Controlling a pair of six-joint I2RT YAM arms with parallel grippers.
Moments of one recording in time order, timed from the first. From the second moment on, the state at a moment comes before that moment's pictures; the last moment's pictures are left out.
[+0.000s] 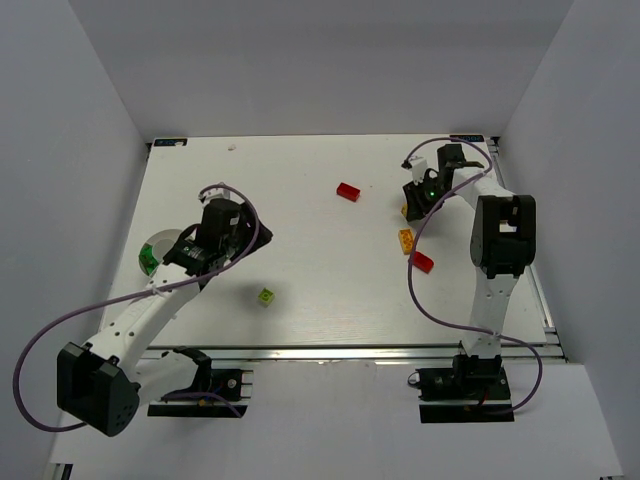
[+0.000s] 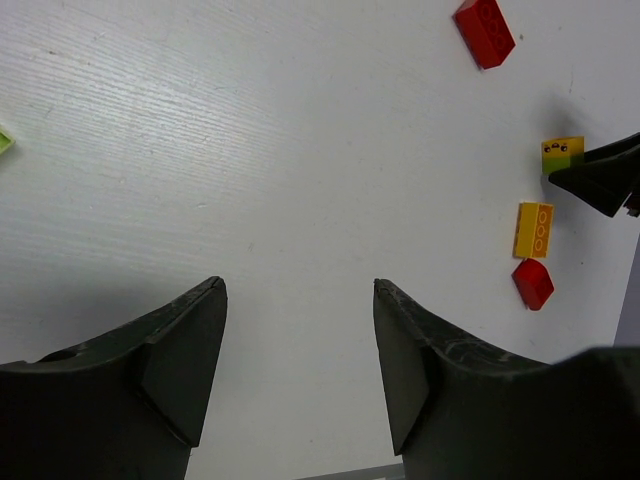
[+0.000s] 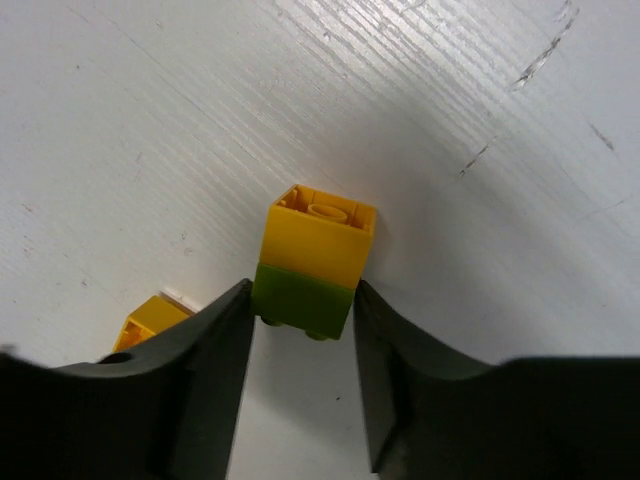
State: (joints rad) left arm -0.44 1.10 0.86 -0.45 -0.14 -0.80; right arm 0.05 2.14 1.61 -0.66 -0.46 -0.55
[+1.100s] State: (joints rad) left arm -0.53 1.35 0.88 0.22 0.39 -0.99; right arm 0.49 1.71 1.57 -0.84 -0.96 -0.74
